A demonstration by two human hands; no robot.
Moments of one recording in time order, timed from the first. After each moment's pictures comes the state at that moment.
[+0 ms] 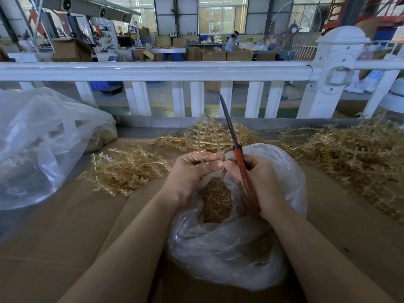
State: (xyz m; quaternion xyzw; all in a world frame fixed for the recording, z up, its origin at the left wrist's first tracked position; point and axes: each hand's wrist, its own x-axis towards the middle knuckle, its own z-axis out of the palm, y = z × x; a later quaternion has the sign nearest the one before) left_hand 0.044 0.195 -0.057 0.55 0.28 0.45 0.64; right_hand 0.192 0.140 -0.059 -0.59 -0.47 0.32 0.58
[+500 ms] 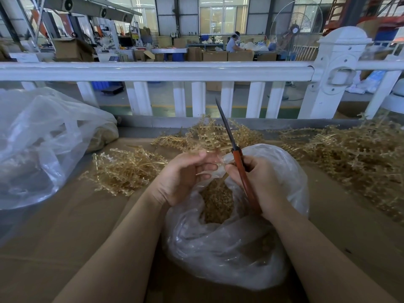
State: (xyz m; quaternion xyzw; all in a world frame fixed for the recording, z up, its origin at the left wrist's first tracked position) left_hand 0.020 0.206 -0.054 0.56 0.21 0.36 0.72; right_hand 0.195 0.143 -0.065 -0.60 -0.51 0.30 0.55
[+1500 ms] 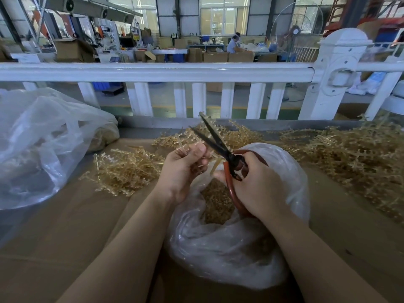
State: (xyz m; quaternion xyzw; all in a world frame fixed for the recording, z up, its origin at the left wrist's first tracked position) left_hand 0.032 0.206 -0.054 0.48 0.26 0.51 0.66; right_hand 0.195 0.137 -0.070 -0.67 -0.61 0.00 0.42
